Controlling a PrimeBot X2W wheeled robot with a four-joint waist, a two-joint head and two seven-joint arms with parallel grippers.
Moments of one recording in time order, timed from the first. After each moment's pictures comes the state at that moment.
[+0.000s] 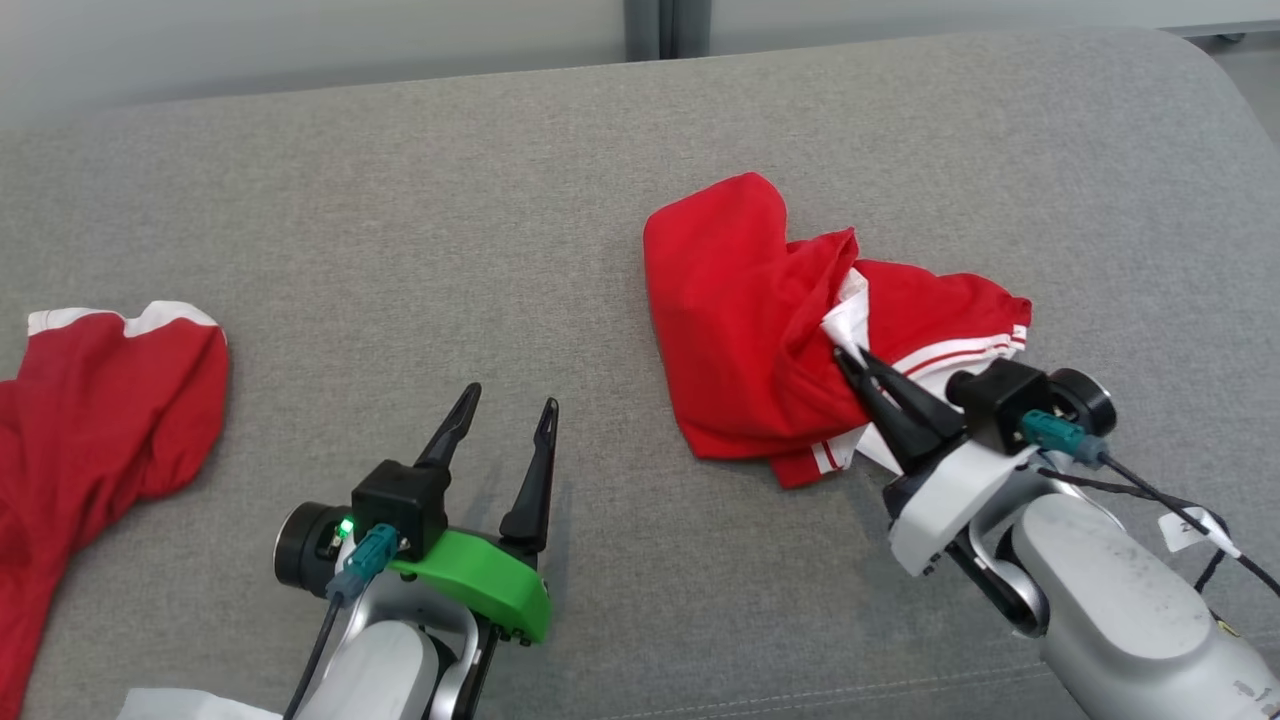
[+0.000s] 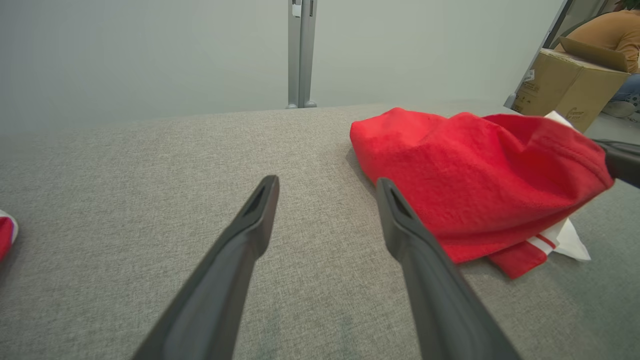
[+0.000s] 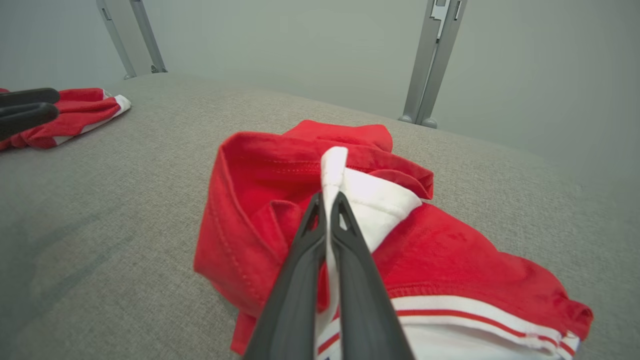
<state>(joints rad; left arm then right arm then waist) -0.20 0.08 -0.49 0.17 -0.36 0.11 -0.19 -0.35 -0.30 0.60 0.37 0.35 0.09 -0.25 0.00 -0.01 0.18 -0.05</state>
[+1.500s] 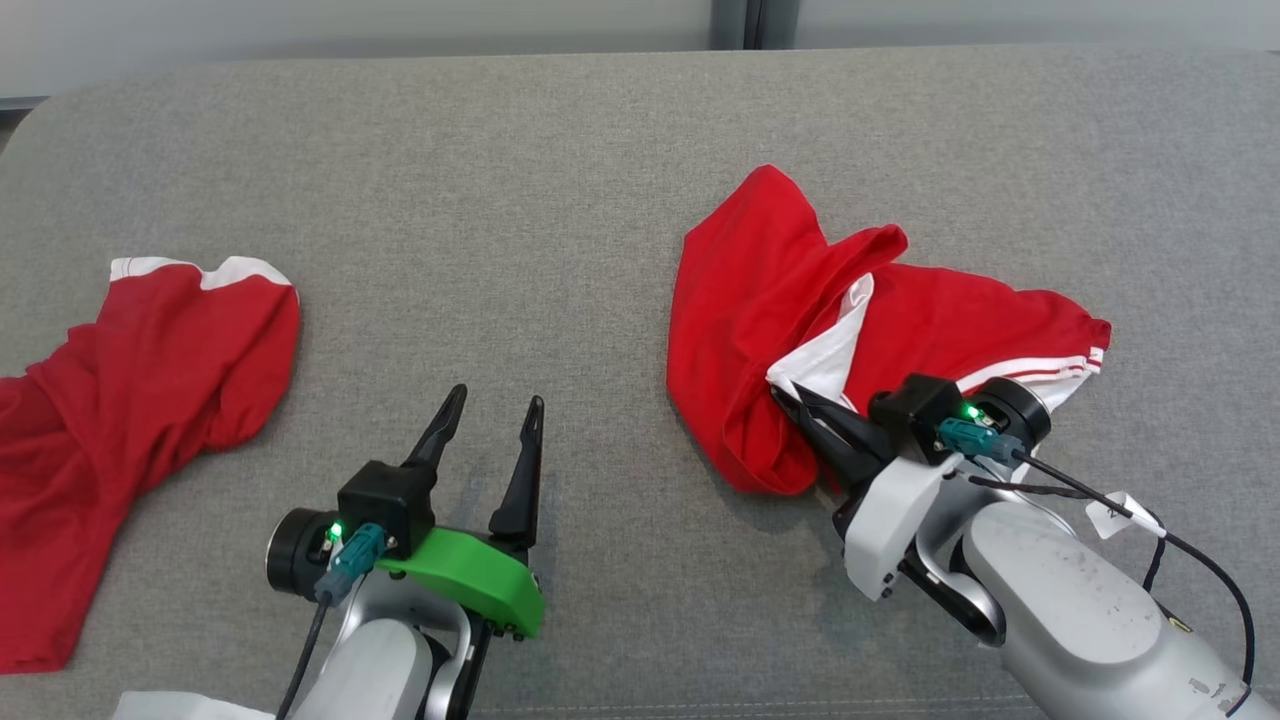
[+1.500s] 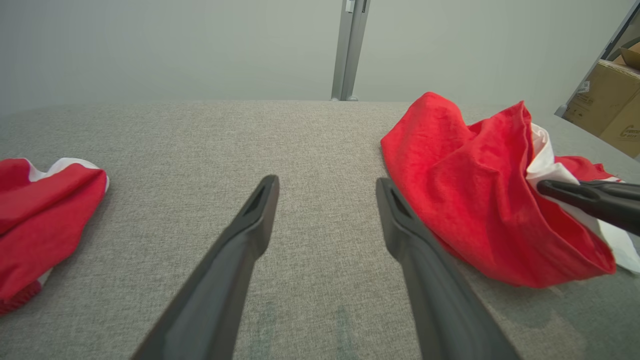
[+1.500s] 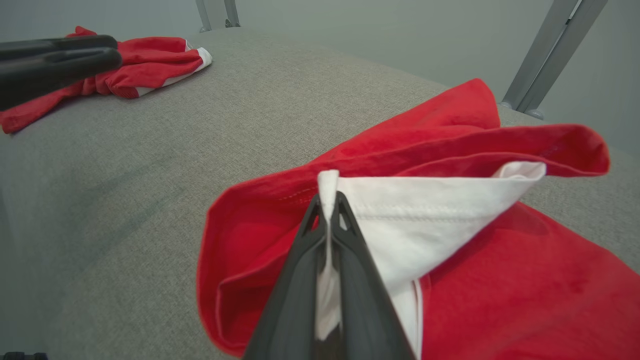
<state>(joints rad) -0.20 0.07 -0.47 0.20 -0.38 0.11 -0.21 -0.39 -0.26 0.73 0.38 0.32 0.11 -0.15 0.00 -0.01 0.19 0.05</state>
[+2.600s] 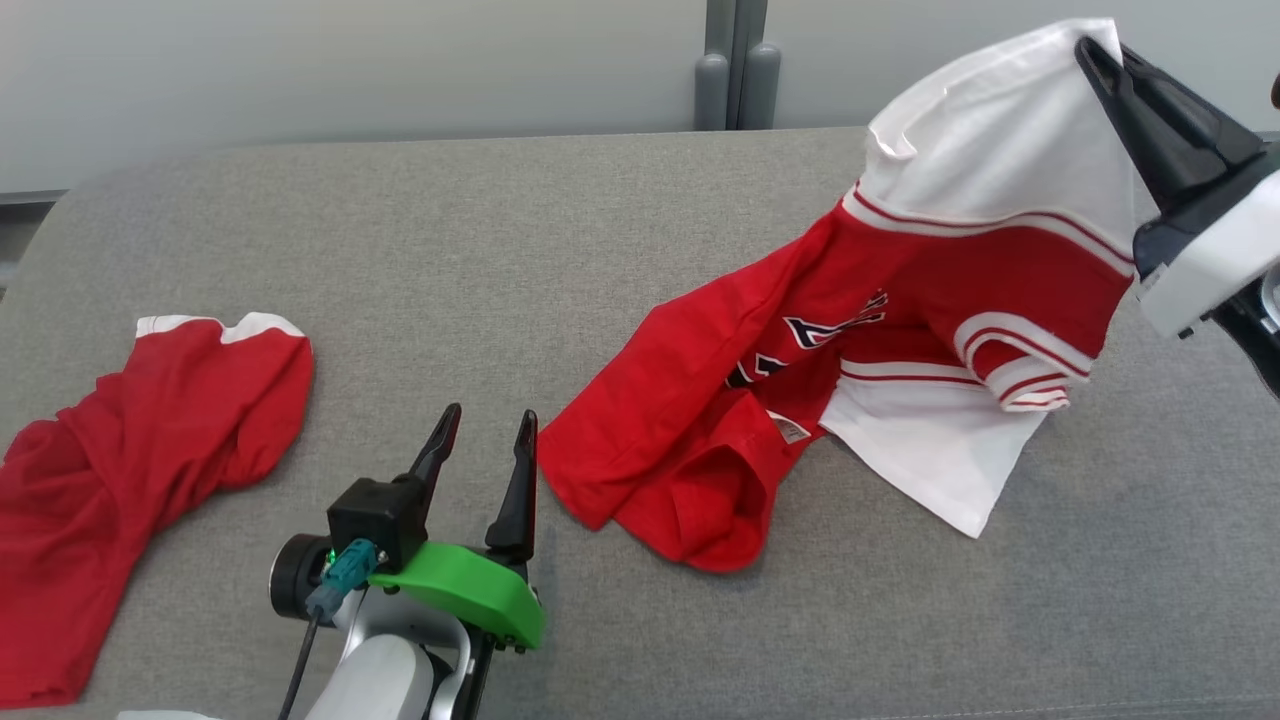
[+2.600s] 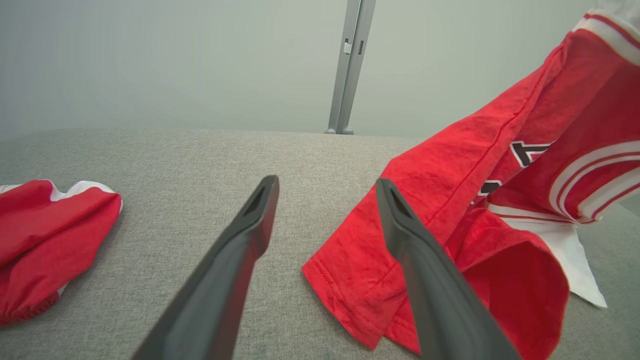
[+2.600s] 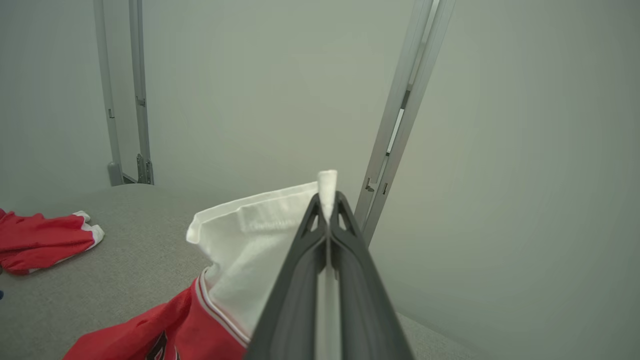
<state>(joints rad) -0.18 0.05 -0.46 0.22 -0.43 0.11 -0.23 -0.57 -0.61 0.43 0.01 0.55 0.12 0.03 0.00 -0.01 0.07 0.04</state>
